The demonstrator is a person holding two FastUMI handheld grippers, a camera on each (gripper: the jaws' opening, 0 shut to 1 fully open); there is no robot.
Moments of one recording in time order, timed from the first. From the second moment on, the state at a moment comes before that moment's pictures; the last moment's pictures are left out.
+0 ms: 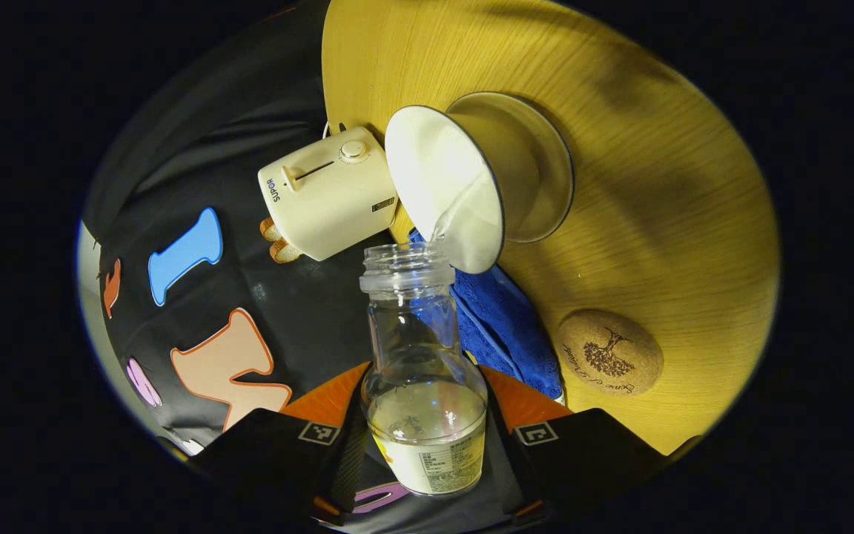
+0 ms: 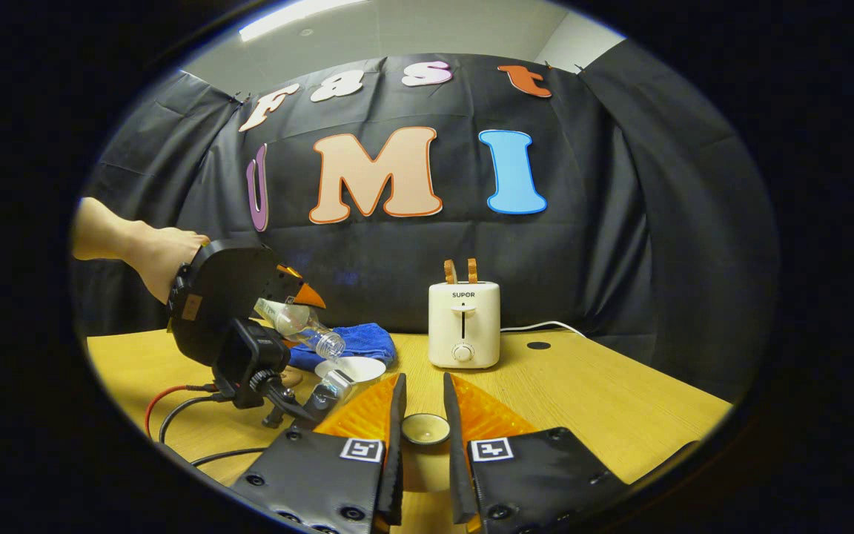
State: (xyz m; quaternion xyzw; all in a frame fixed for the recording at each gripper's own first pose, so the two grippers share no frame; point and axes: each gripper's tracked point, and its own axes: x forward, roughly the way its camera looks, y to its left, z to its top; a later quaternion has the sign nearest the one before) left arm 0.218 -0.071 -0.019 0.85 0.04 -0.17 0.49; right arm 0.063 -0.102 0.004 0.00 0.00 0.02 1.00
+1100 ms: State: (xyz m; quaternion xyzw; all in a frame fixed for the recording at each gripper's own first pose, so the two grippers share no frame) left arm 0.217 -0.086 0.003 0.90 0.03 -0.17 0.40; right arm 0.063 -0.102 0.003 0.00 0.00 0.02 1.00
